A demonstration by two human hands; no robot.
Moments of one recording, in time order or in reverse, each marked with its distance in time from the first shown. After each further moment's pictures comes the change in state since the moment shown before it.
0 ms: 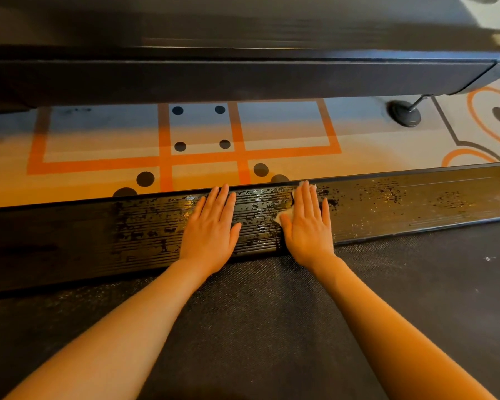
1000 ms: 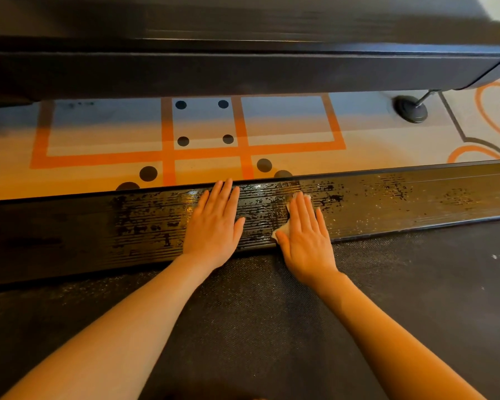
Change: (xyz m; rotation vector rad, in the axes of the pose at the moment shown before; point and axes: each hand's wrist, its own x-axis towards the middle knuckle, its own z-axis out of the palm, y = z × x) left_hand 0.000 0.001 0.001 0.011 0.005 -0.010; right_hand -0.029 -0.003 0.015 -0.036 0.033 -0.124
